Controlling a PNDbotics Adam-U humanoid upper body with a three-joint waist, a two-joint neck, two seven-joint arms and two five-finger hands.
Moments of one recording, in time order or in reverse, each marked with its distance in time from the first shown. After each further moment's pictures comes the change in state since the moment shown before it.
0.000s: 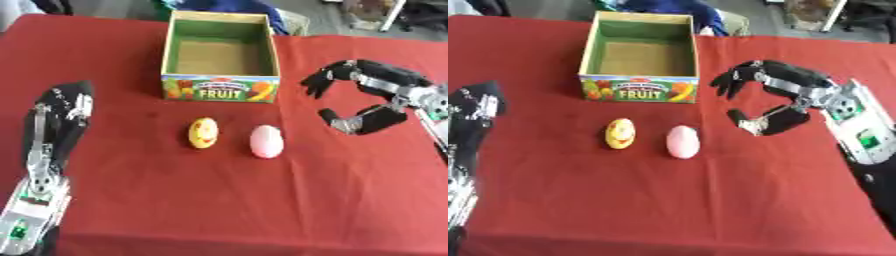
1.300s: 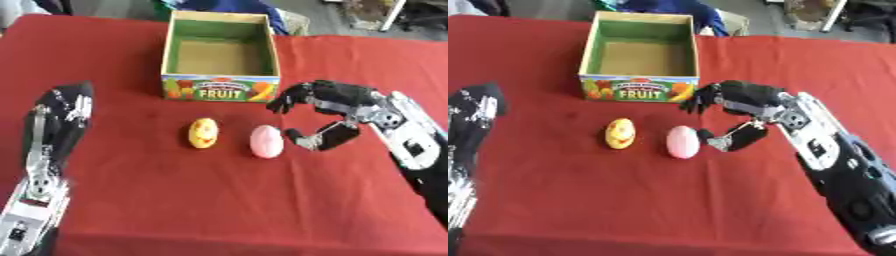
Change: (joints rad) left arm 0.001 0.000 -0.004 0.000 0.001 0.002 -0.006; right arm -0.036 0.109 0.086 0.116 0.245 -0.078 -0.078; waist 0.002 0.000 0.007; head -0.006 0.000
